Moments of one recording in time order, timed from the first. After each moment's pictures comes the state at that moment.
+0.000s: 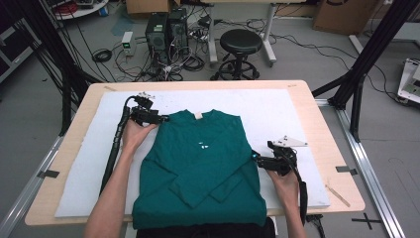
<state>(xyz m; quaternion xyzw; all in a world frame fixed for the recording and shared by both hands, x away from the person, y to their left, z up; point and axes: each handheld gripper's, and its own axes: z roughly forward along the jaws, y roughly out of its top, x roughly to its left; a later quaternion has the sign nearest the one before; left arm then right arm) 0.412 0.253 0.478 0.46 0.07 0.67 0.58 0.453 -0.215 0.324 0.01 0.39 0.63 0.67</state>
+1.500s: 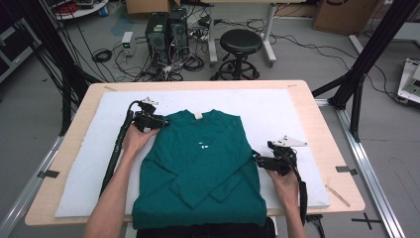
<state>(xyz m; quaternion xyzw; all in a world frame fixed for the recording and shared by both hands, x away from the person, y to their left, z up) 0.433 0.250 0.476 0.47 0.06 0.68 0.56 0.454 -0.214 0.325 0.02 0.39 0.63 0.67</state>
